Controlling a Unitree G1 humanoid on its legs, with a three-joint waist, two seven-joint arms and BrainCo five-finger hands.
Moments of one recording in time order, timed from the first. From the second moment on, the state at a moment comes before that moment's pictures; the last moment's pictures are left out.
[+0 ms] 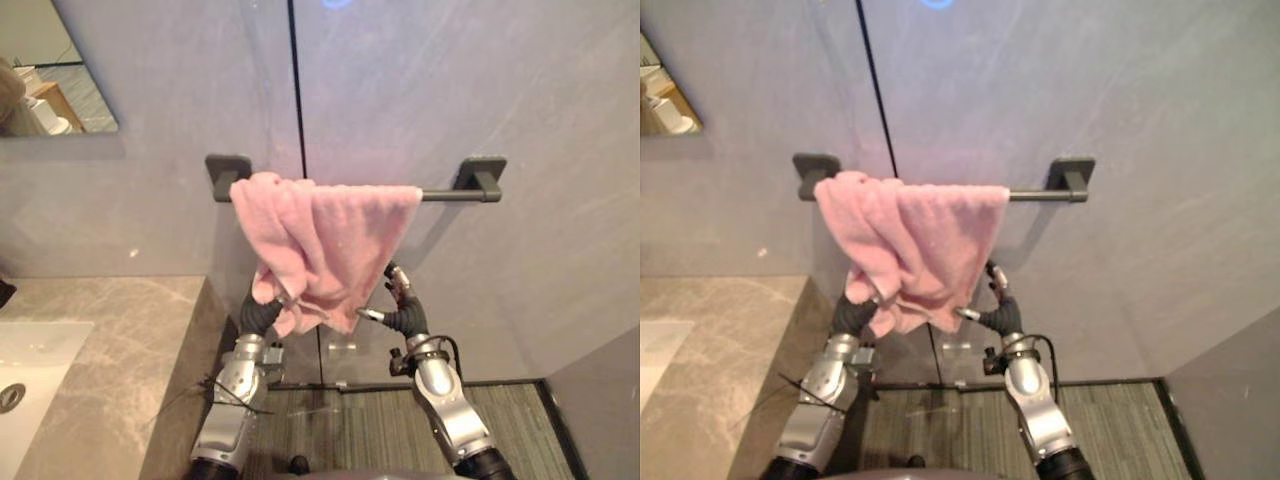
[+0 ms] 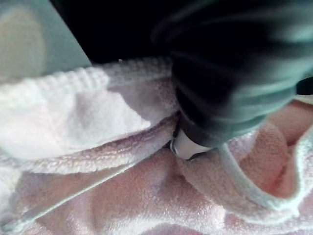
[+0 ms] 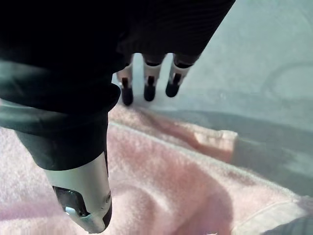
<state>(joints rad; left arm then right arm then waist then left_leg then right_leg) 0.10 0.13 -0.17 0.04 -0.21 -0.21 0.11 0.00 -0.09 0.28 0.17 0.00 -0.18 -0.14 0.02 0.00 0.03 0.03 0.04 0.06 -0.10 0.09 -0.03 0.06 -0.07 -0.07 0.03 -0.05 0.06</state>
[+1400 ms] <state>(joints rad) 0.10 0.12 -0.18 0.01 -0.23 -0.21 0.05 -0.06 -0.08 0.13 0.13 0.03 -0.17 -0.13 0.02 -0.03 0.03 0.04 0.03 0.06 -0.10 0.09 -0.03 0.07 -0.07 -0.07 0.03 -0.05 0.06</state>
